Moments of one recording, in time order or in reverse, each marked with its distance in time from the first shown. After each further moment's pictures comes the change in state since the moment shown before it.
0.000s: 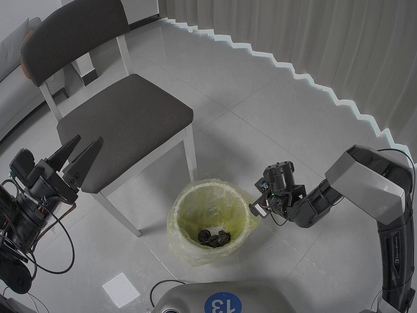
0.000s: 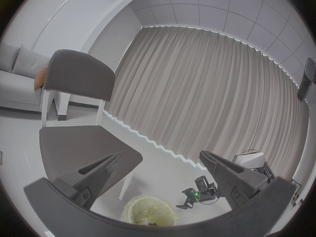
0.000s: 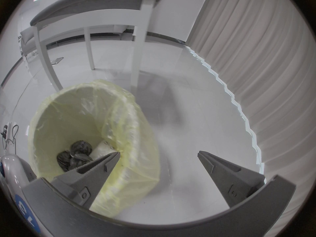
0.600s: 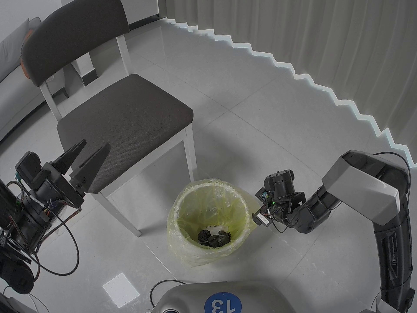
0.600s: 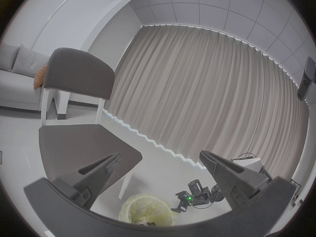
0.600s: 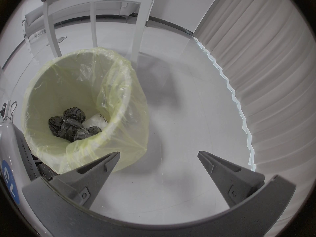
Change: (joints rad) left arm -0.016 0.030 0.006 0.000 0.000 0.014; right arm -0.011 0.029 0.045 -0.008 0.007 -0.069
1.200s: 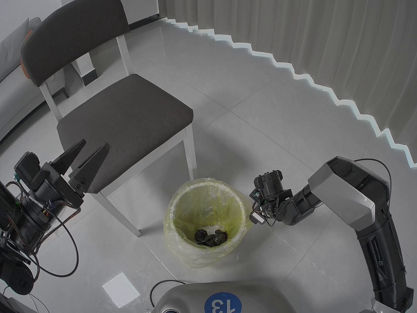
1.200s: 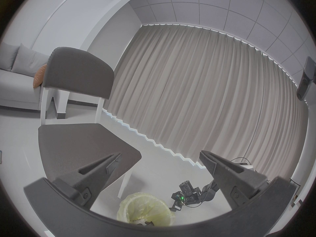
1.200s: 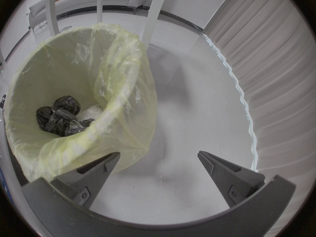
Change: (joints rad) left arm -0.004 -0.008 0.003 0.000 0.001 0.001; right arm -0.019 0.169 -0.292 0.202 -0.023 -0.036
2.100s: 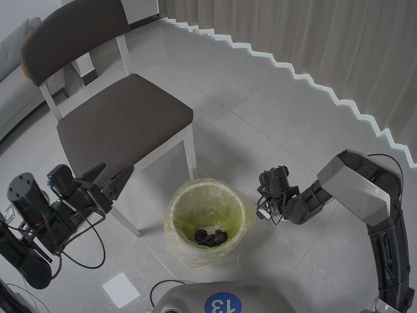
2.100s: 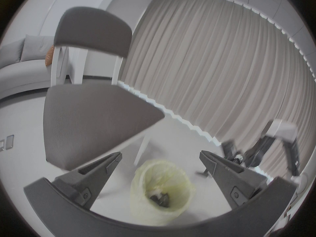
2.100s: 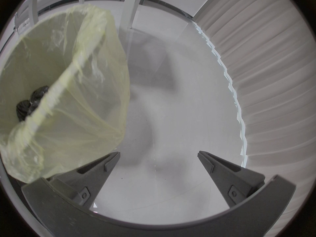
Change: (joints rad) left arm -0.027 0.215 -0.016 0.005 0.098 0.000; right arm 0.001 -0.097 0.114 -0.040 -0.122 0.059
